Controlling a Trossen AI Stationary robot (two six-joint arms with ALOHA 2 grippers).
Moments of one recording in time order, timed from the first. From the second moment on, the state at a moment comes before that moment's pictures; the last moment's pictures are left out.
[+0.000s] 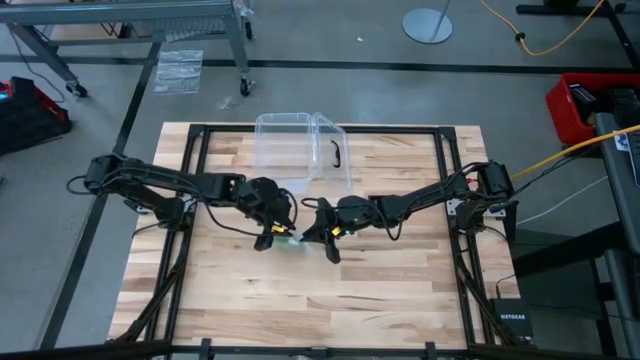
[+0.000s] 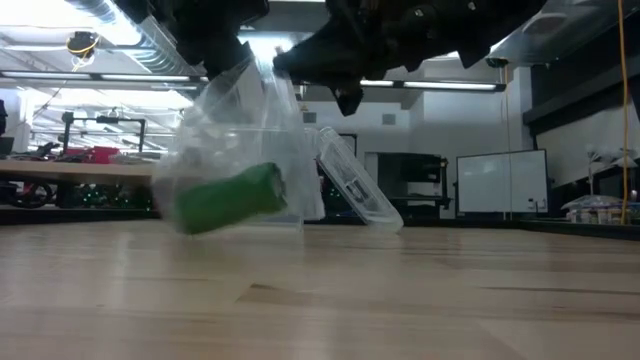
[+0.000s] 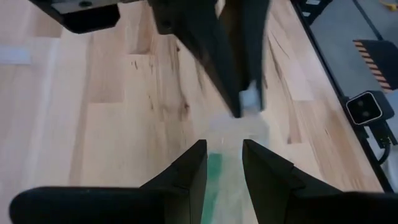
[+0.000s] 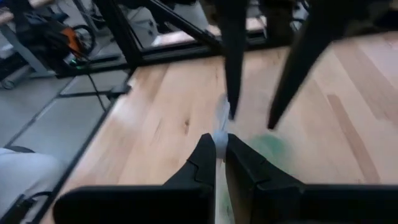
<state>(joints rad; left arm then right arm) -0.03 1.33 0.88 -0.26 0.24 -0.08 0.12 1.76 1.00 0.43 -0.14 0.20</state>
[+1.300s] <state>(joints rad) -0.05 1.33 0.88 -0.15 0.21 -0.19 0.12 1.77 1.00 0.39 -0.13 0.23</state>
